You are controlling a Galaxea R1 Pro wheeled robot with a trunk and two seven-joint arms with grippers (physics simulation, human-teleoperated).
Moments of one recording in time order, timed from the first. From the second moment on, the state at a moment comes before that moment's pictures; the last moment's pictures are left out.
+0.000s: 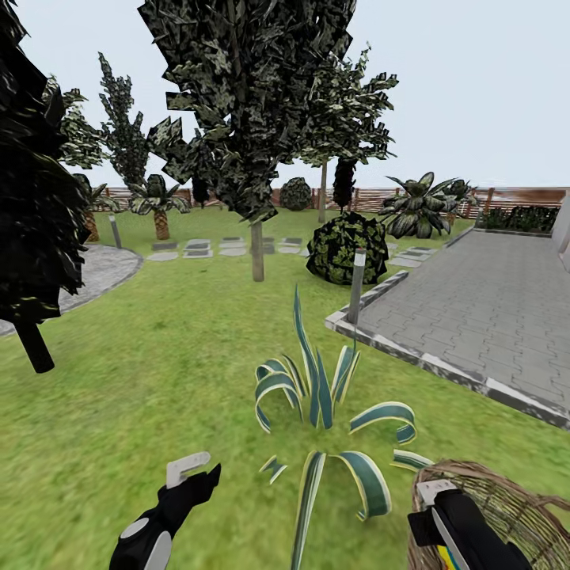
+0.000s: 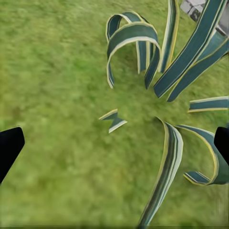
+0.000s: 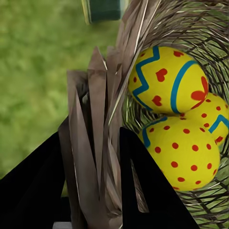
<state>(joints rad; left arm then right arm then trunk) -0.11 -0.05 -0.02 -1.25 0.31 0.33 0.09 -0.32 -0.16 0.06 -0.93 0.03 0.86 0.06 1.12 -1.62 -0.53</state>
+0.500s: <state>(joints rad) -0.11 -0.05 -0.02 -1.24 0.31 0.33 0.09 -0.32 -0.16 0.06 -0.93 0.04 0.86 0.06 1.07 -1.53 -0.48</state>
